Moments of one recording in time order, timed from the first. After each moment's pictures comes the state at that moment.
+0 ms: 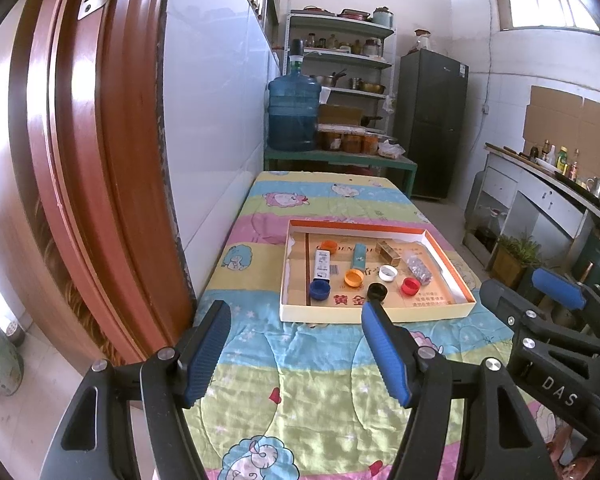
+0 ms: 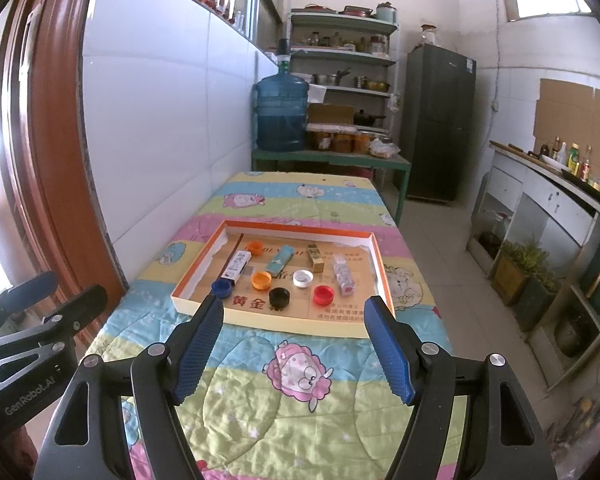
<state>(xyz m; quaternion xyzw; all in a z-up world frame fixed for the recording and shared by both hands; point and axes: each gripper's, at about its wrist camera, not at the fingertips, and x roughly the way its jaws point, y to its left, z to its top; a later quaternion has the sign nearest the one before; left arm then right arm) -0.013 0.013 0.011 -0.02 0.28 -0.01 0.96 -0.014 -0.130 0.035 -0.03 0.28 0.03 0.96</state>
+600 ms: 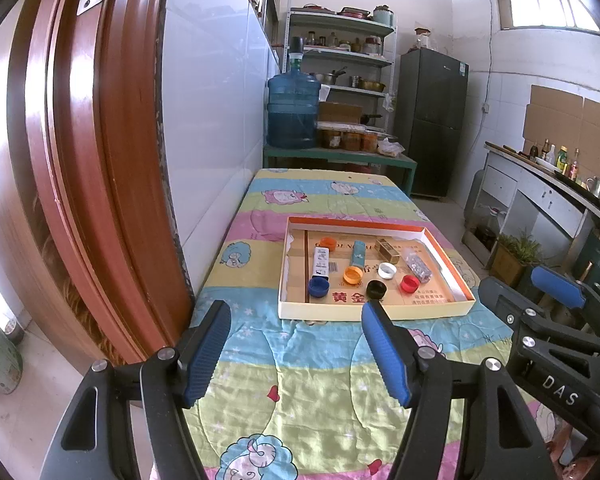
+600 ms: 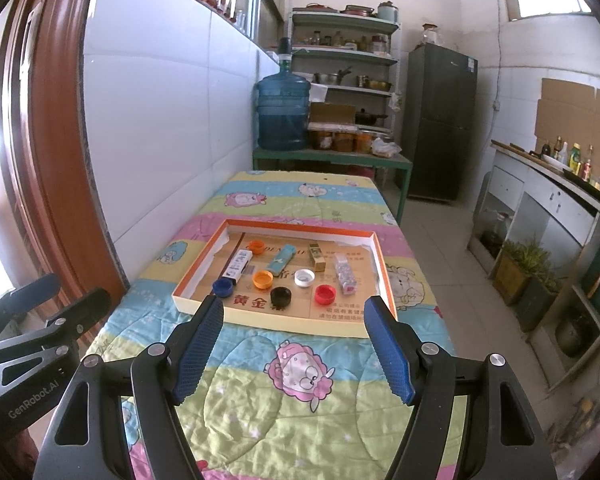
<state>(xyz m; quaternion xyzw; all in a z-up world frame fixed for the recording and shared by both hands) -0.012 0.013 0.008 -0.02 0.28 -0.02 0.96 -0.013 -0.130 0.034 -0.03 0.28 0.03 0.96</state>
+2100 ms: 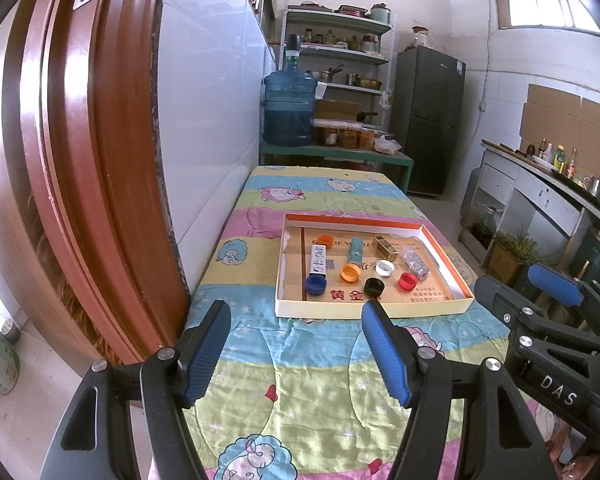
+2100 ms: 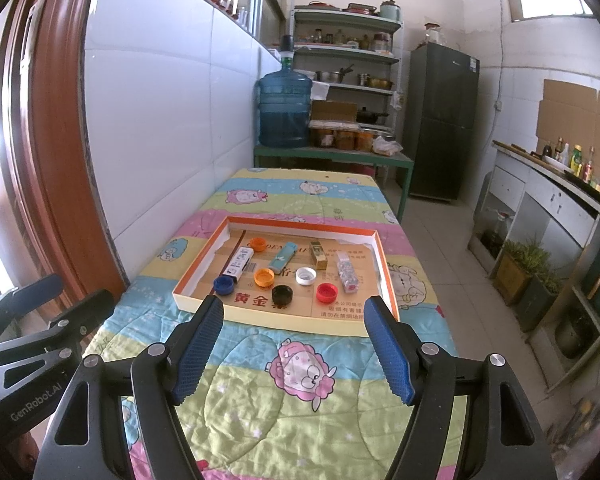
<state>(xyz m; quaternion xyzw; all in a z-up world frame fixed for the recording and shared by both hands) -0.013 0.013 0.008 -0.02 0.29 -0.02 0.96 -0.011 -0.130 0.033 -0.03 0.28 0.03 0.96</state>
